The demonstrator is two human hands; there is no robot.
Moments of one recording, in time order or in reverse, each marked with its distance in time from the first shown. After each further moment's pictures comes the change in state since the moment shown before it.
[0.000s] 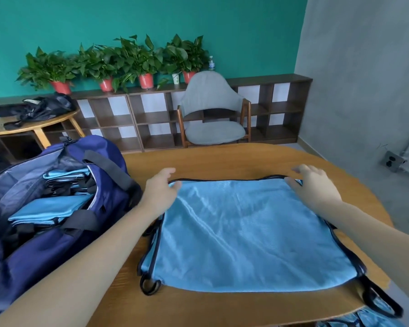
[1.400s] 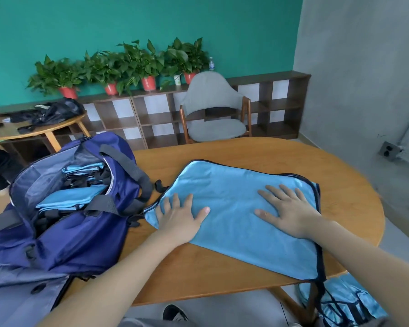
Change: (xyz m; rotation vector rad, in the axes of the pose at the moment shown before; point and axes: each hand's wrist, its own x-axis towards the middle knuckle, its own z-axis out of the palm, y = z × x) left_hand -0.091 -0.007 0.040 0.656 -0.275 -0.063; right_hand -0.091 -0.016 0.033 -0.248 -0.355 -0.330
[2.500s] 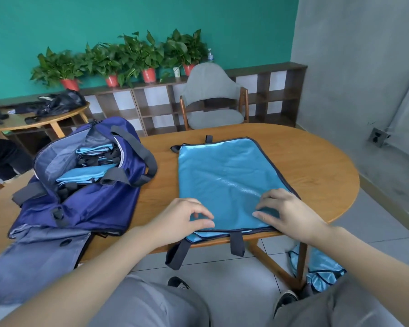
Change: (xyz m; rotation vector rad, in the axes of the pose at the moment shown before) left_hand -0.106 -0.023 -0.016 -0.451 -0.019 0.606; right_hand -0.098 -0.030 0.017 0.259 0.341 -0.323
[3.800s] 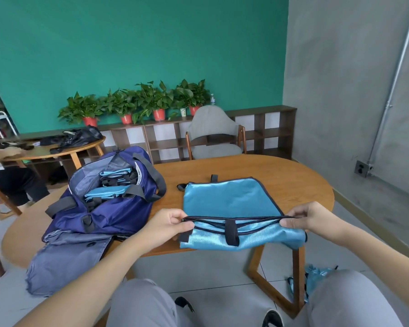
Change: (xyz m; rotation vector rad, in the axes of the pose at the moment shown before) left_hand -0.063 0.026 -0.029 -0.466 0.138 -0.230; right_hand -0.058 -0.013 -0.096 0.645 -0.106 0.391
